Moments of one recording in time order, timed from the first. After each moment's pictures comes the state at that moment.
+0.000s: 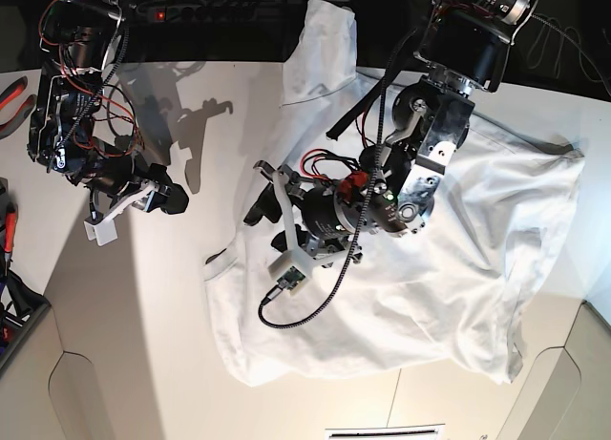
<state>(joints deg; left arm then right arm) -7.7 -4.4 23.7 84.5 -15.4 -20.2 39.6 6.1 6.2 23.4 63.7 36.6 30.9 -55.2</state>
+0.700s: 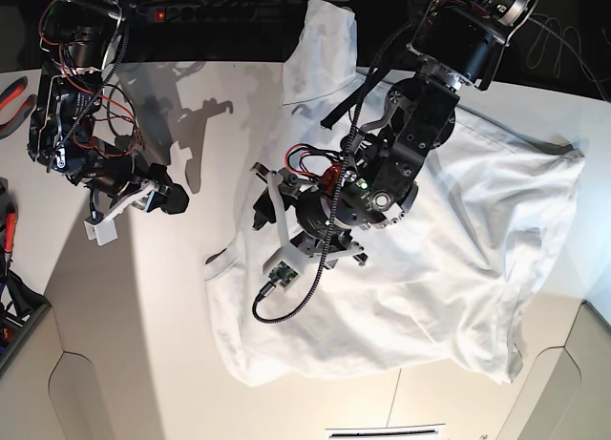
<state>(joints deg) -7.7 -4.5 27.0 84.5 -8.6 -11.9 38.4 6.1 6.2 23.4 63.7 36.7 30.9 -55.2</state>
